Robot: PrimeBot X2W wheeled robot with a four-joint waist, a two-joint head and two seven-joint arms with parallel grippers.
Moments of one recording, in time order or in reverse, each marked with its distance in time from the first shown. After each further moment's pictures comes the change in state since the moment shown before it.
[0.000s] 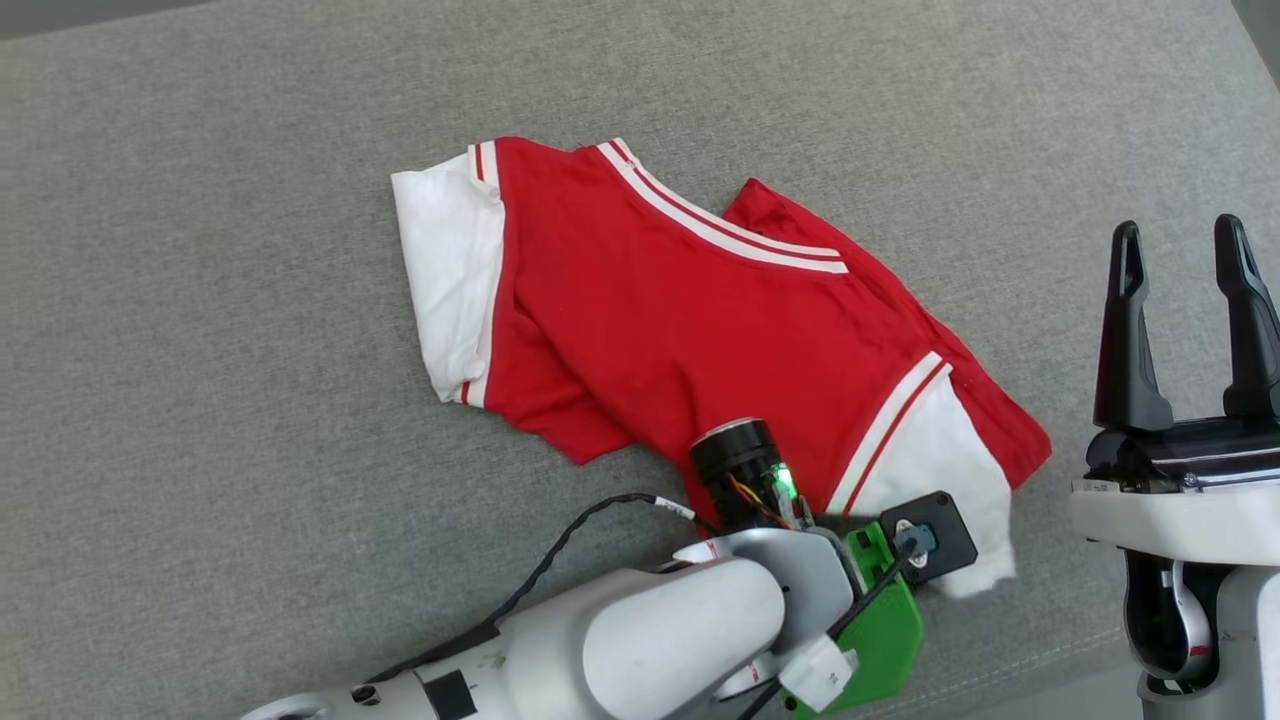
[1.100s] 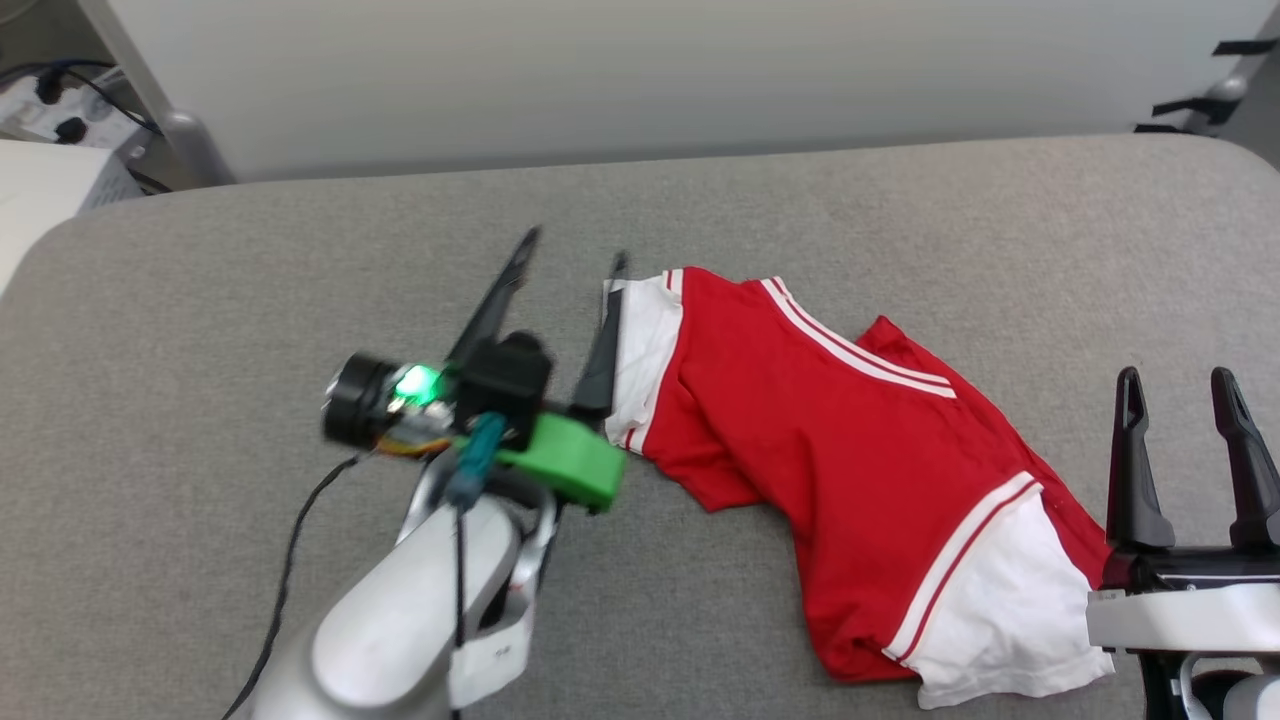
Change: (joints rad) left arm 0.242 0.229 0.543 -0.199 0.115 0.496 -0.595; right arm 0.180 0.003 -0.070 0.059 -0.038 0.000 0.000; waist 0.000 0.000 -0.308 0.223
